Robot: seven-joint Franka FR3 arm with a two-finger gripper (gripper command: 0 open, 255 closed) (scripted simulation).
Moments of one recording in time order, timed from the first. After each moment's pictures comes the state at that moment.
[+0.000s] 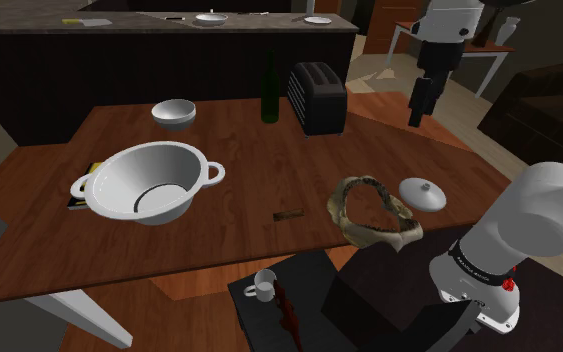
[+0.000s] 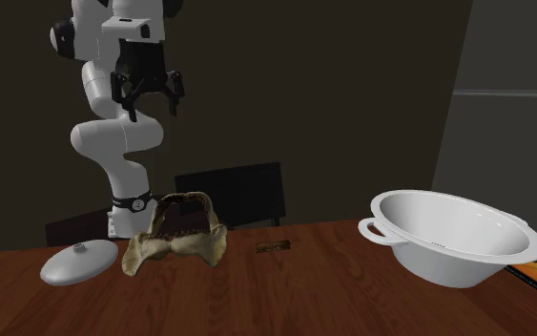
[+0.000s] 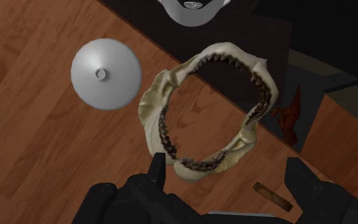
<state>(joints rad) -0.01 -0.76 0.02 -2.36 0.07 1.45 -0.06</state>
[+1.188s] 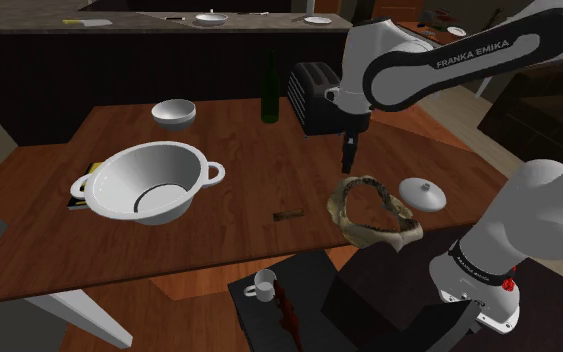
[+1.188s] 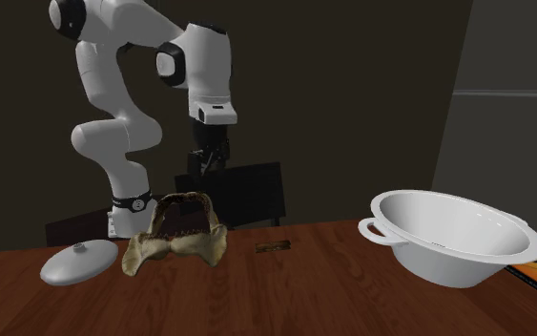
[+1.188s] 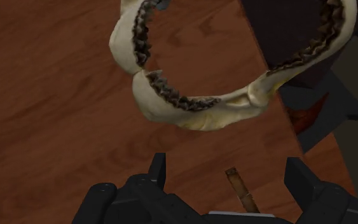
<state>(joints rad) 0.13 -0.36 0.09 -2.48 0.05 2.02 -0.34</state>
